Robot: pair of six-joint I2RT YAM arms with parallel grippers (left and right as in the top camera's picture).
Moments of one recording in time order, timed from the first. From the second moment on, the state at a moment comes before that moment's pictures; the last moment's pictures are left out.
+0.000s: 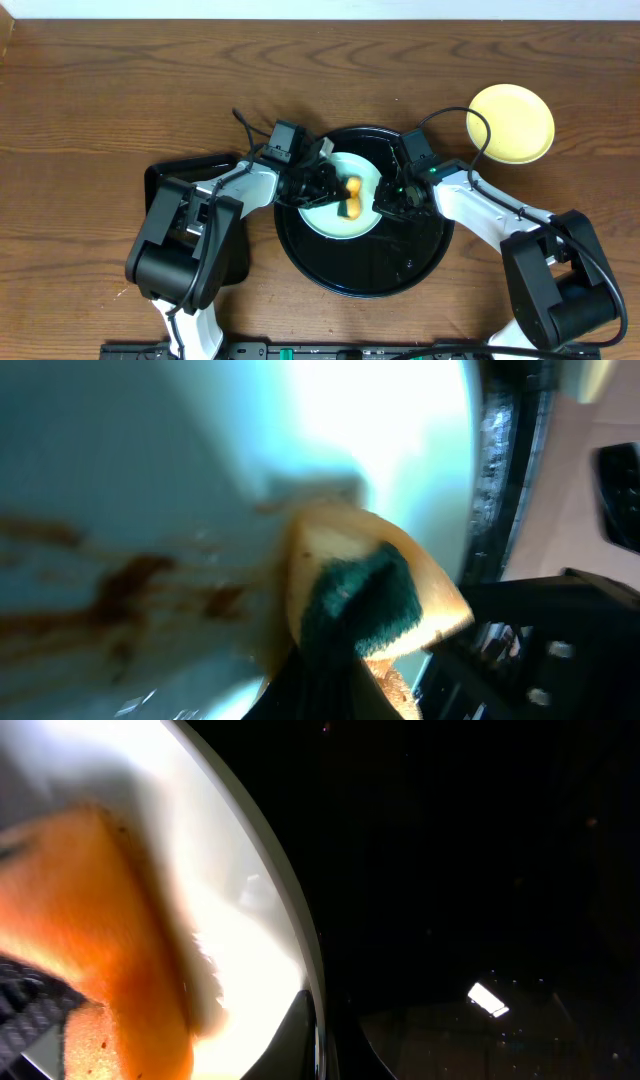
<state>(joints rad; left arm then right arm) -0.37 1.93 0.97 -0.19 0.77 -0.57 0.43 1.78 0.95 -0.50 -0.27 0.72</state>
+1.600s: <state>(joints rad) -0.39 1.91 1.21 -0.78 0.17 -0.36 0.44 1.78 0.95 -0.54 -0.33 0.72</state>
